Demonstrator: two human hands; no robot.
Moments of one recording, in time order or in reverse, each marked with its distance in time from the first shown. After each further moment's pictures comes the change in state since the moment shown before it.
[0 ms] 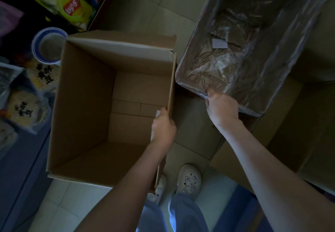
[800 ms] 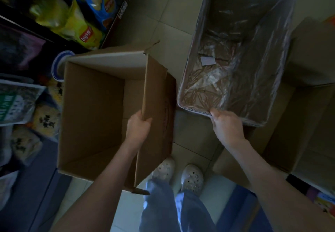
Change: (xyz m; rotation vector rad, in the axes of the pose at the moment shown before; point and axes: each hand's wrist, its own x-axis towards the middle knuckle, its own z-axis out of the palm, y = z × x) left_hand -0.006 0.008 -0.105 -0.347 -0.051 -0.147; right_hand -0.049 0.023 -0.040 0.100 0.183 -0.163
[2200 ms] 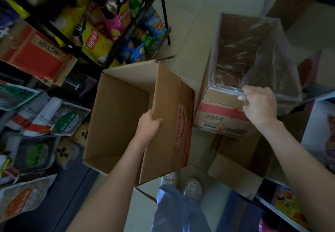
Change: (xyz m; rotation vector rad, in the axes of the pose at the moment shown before) left_hand -0.162 0.108 -0.129 -0.035 -0.047 0.199; right_hand -0.025 0.006 -0.273 -0.083 0.305 0.157
